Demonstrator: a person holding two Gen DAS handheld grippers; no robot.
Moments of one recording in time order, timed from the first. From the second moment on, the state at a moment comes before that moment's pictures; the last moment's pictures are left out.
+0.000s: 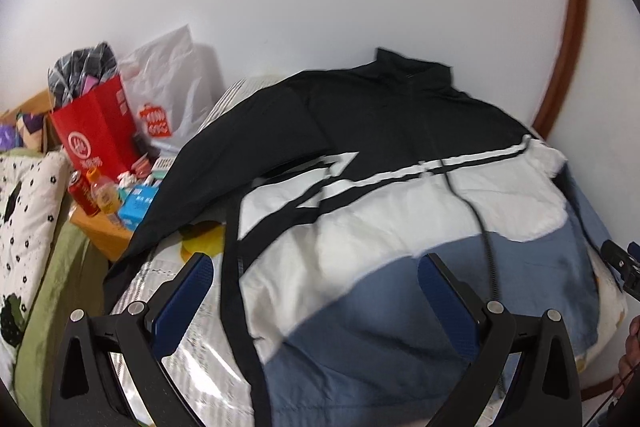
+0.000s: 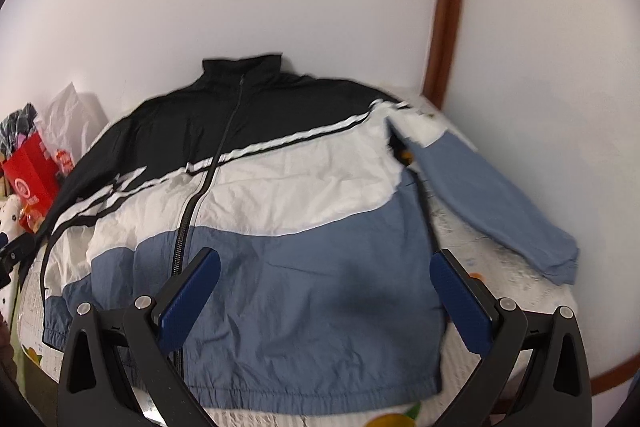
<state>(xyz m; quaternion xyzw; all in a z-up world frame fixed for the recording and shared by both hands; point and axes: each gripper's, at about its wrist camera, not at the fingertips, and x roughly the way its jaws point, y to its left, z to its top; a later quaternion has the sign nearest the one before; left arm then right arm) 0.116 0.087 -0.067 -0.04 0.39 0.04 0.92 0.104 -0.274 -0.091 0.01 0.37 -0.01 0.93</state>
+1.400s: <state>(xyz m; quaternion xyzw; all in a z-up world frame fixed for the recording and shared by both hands) 0.194 0.230 -0.157 -0.01 0.43 0.10 0.90 0.182 -0.181 -0.132 -0.02 0.41 0.00 0.91</state>
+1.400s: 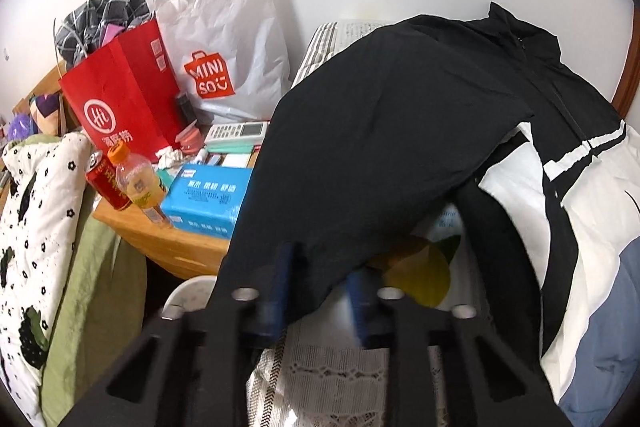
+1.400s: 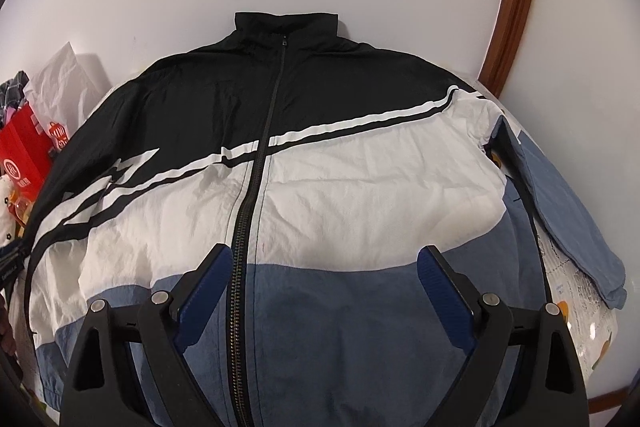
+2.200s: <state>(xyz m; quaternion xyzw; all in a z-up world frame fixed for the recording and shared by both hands) 0.257 0.104 -0.029 -0.01 0.34 0.01 0.94 0.208 -0.254 -0.094 -0.03 0.37 0.03 0.93</state>
